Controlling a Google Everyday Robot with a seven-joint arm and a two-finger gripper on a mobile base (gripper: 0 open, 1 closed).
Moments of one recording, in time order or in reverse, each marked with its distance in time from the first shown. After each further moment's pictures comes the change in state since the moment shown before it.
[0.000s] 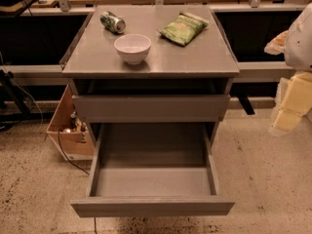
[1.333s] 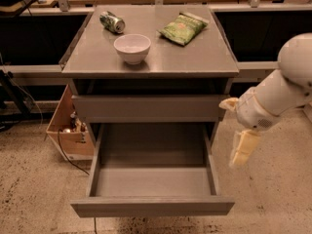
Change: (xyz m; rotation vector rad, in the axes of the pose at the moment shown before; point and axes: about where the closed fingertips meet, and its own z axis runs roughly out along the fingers) arm 0.006 0.008 0.194 -0.189 -0.213 -0.122
